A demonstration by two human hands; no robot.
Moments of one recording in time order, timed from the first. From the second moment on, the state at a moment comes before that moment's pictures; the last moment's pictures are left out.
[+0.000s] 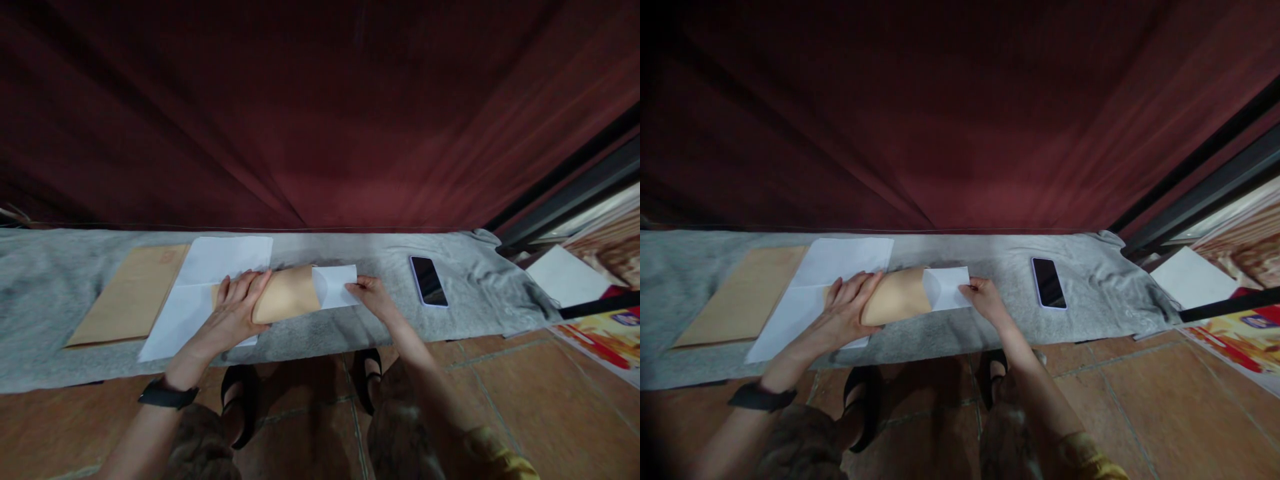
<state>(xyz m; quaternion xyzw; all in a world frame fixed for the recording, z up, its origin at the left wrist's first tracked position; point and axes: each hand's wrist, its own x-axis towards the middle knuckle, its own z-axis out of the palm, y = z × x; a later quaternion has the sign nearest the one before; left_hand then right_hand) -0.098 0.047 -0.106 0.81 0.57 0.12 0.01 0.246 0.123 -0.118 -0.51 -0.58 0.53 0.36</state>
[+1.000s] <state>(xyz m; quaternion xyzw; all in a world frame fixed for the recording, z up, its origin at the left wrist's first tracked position) -0.072 0.055 -0.109 0.83 0.55 0.13 0.02 0.216 0.117 -0.123 -0.49 -0.49 0.56 0.46</state>
